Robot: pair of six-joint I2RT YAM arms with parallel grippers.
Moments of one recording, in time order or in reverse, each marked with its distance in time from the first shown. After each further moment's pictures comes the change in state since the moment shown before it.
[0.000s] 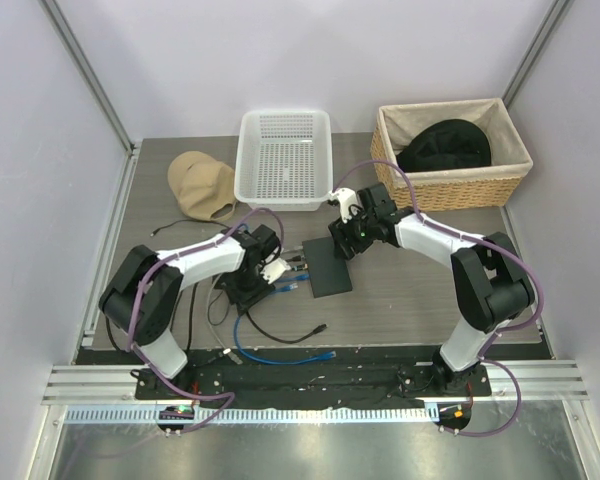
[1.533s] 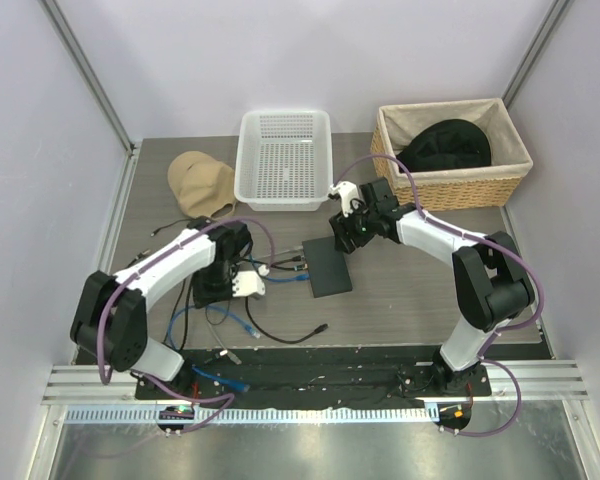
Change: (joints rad) left arm 0.117 -0.187 0.012 -0.412 -0.082 0.637; right arm -0.016 0.005 0.034 0.013 0.009 -0.023
